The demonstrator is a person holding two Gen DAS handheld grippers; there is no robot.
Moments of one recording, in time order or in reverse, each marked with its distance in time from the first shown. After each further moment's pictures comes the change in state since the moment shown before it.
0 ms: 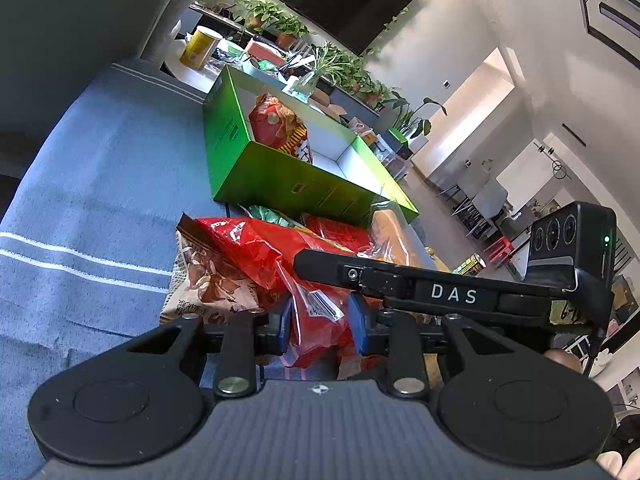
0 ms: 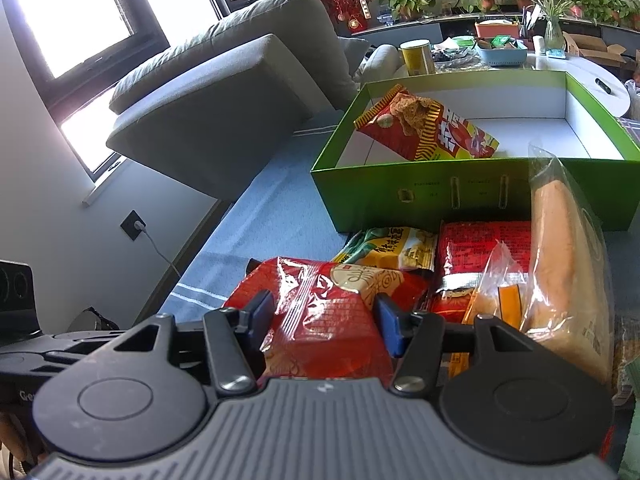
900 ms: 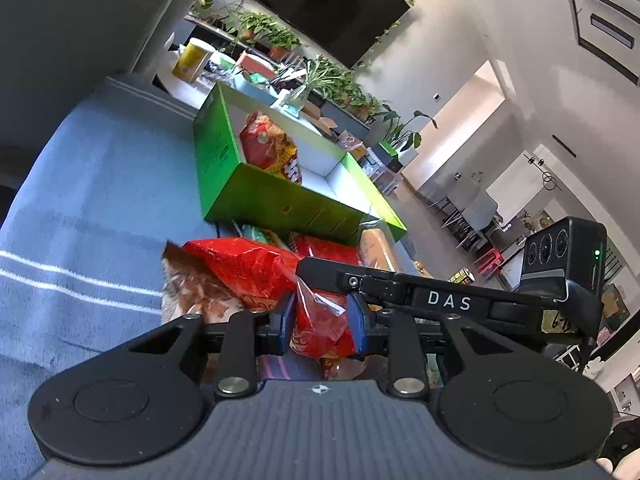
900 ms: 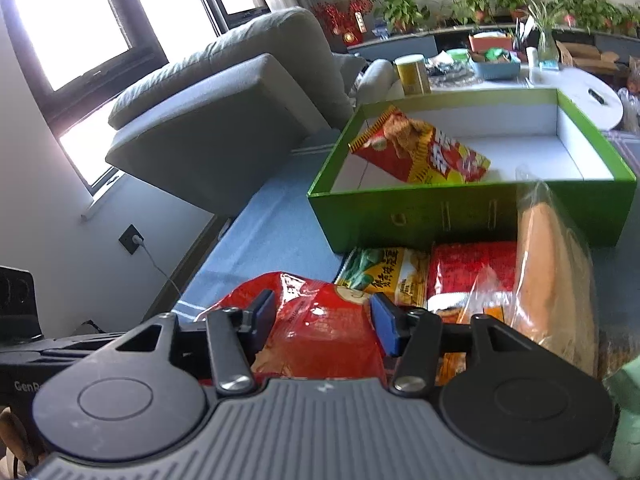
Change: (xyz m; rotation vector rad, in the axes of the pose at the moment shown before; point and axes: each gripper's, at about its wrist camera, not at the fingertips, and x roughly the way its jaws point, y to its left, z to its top) left arm -0.004 0.000 0.008 -0.009 -0.036 -0.028; right arm -0.006 -0.004 0.008 0.011 -0.035 -0.012
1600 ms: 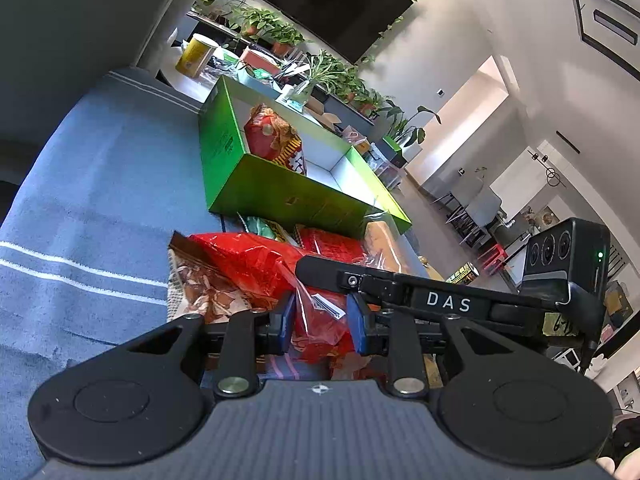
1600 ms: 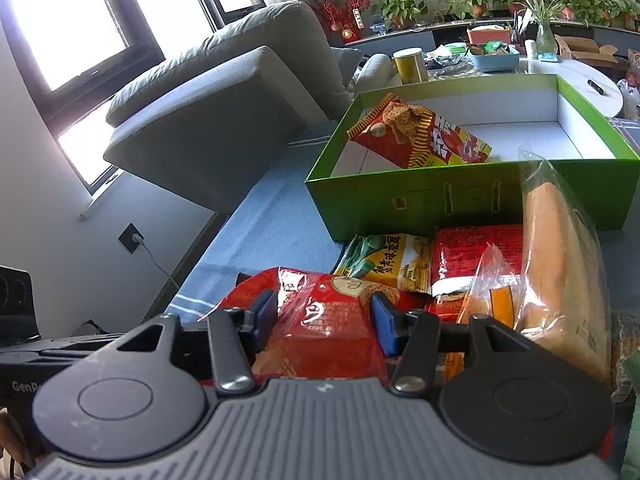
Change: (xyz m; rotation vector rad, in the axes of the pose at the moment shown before) left arm -0.002 -0.001 -0.004 0.009 0.009 0.014; right arm 0.001 0.001 -0.009 0.010 -0.004 0.007
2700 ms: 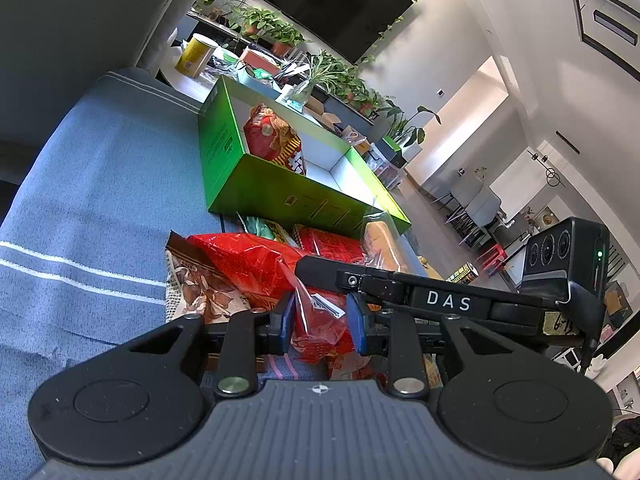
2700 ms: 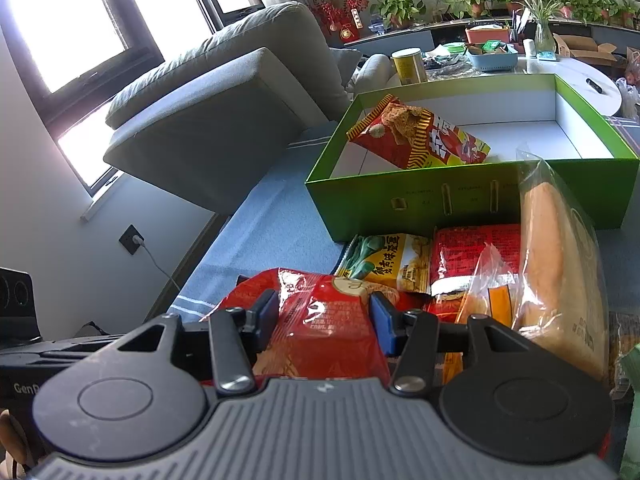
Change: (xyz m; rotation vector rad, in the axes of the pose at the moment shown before) left arm 0.001 0.001 0.000 -0.005 0.000 -0.002; right arm 0.001 0.000 0.001 0.009 0.002 0.001
